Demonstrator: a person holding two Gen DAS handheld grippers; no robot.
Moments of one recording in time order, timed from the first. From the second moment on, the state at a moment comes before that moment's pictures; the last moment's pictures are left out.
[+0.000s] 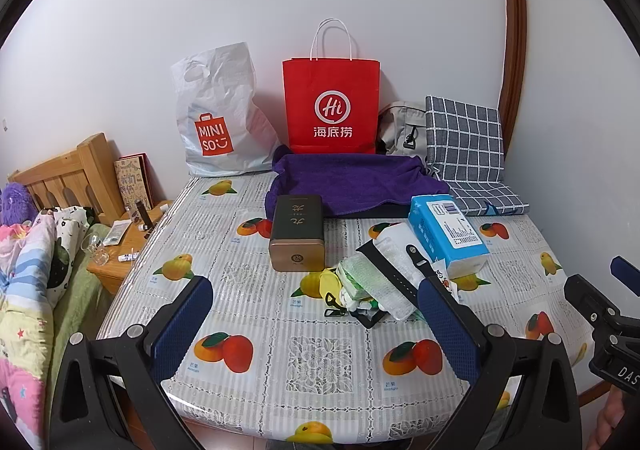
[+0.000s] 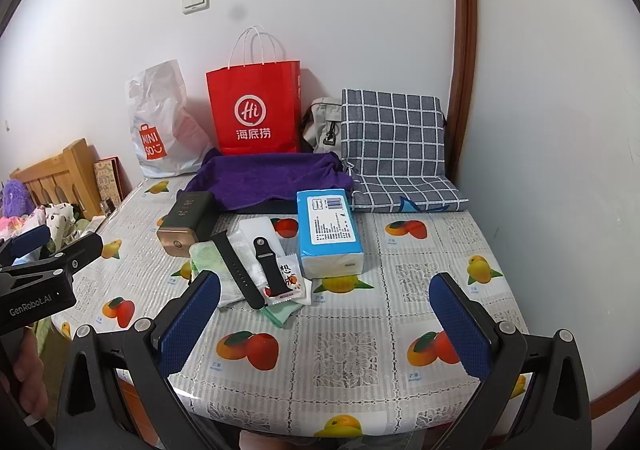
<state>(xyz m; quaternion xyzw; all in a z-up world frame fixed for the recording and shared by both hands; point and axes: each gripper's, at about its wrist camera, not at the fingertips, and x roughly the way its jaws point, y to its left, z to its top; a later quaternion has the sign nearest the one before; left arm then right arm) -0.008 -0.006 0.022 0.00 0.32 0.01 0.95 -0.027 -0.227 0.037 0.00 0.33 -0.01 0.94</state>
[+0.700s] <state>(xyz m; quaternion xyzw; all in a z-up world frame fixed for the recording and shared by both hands) 0.002 -0.009 0.019 0.01 0.33 0.01 0.94 -0.027 -0.231 0.033 0.02 0.32 0.00 0.95</state>
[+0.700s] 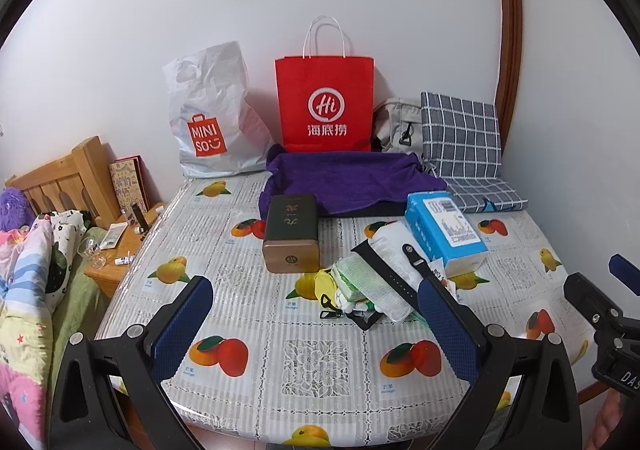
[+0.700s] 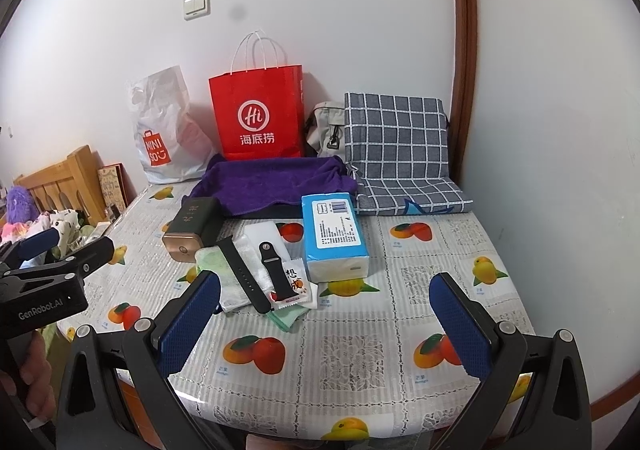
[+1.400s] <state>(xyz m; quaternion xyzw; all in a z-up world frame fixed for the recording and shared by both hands) 0.068 0.009 -0.087 0.00 0.44 0.02 0.90 0.060 -0.233 -0.057 0.03 0.38 0.09 0.92</state>
